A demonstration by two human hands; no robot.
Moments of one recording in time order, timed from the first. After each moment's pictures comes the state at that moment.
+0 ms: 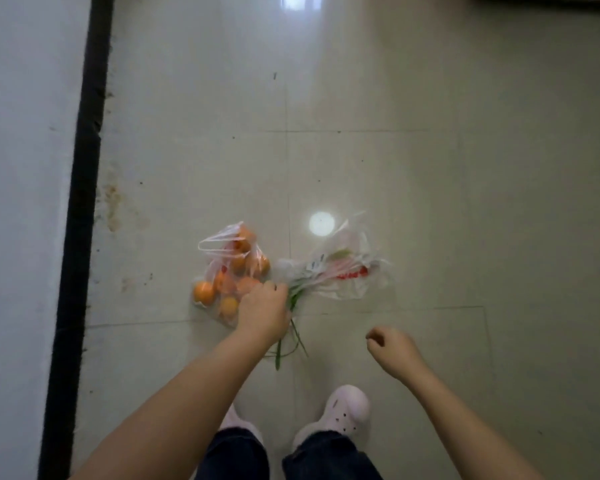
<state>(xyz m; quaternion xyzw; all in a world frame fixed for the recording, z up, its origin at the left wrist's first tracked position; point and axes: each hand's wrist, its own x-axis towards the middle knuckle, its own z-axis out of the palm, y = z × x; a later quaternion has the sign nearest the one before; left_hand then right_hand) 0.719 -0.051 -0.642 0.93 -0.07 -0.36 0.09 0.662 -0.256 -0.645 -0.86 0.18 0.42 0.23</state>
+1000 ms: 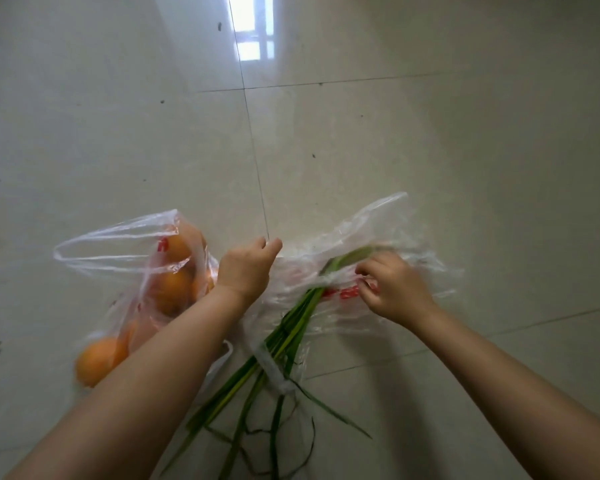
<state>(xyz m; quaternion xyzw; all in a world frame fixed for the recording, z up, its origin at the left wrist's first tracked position) 0.807 -0.050 -1.000 0.96 -0.26 -0.02 0.11 0.741 -0.270 -0.974 -0.98 -0.11 -0.01 0.16</state>
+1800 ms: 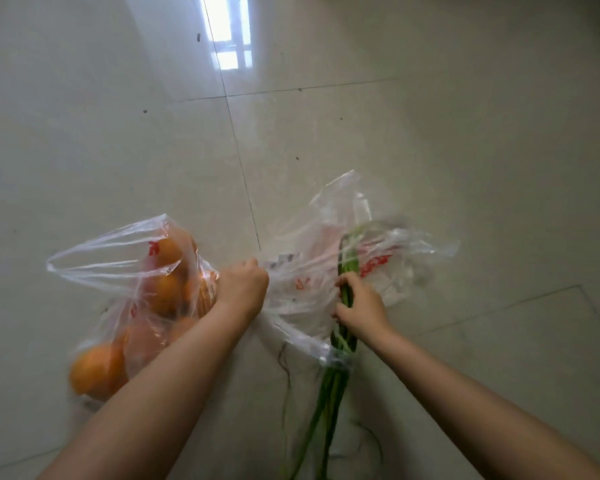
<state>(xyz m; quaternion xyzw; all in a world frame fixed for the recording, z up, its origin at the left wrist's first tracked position) 0.782 -0.058 -0.990 0.95 -0.24 -0.18 -0.10 0.707 -0.220 -0.975 -0.86 0.26 0.18 0.40</state>
